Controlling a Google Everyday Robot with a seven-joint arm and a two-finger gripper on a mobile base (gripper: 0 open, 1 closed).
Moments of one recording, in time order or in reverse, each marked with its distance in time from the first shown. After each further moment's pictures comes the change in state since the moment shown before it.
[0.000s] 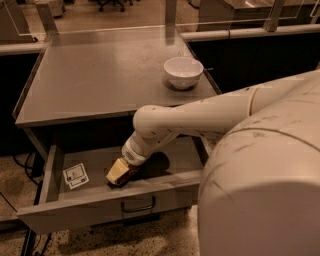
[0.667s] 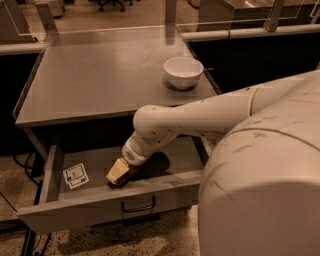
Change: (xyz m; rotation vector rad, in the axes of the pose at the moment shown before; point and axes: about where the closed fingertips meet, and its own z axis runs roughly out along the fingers) arm 0.000 0.000 0.000 0.000 0.000 0.000
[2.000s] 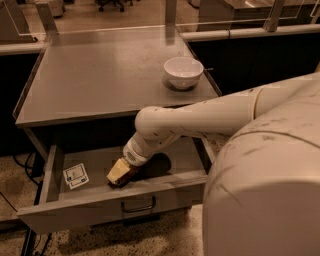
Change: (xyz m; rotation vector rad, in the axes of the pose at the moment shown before) arm 0.002 -0.002 -0.002 0.008 -0.015 0.014
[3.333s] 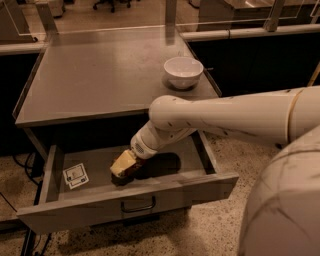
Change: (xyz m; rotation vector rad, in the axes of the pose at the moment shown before) arm -0.006 -0.001 -0.040 -0.045 -0.069 0.036
